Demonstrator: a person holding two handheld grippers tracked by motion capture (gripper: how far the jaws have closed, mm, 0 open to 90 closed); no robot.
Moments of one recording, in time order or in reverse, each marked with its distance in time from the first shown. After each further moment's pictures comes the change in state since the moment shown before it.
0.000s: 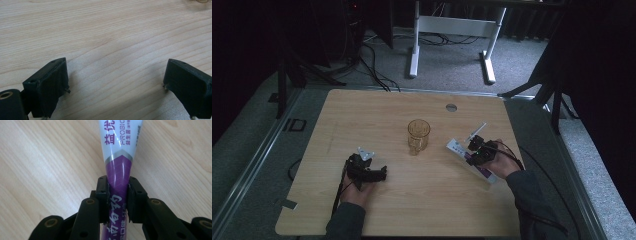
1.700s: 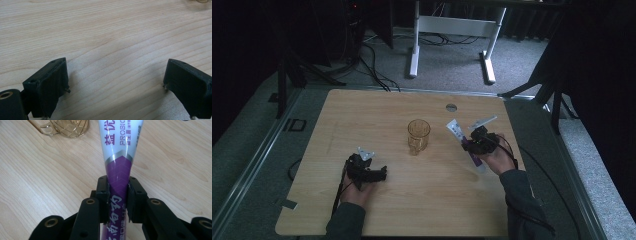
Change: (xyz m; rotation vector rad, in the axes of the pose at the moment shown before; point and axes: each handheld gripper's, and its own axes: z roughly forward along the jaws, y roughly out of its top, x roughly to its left) left arm 0.000 0.000 0.000 -0.001 0.000 -0.001; right arm -0.006 0.010 -0.020 -0.289 -0.054 0.110
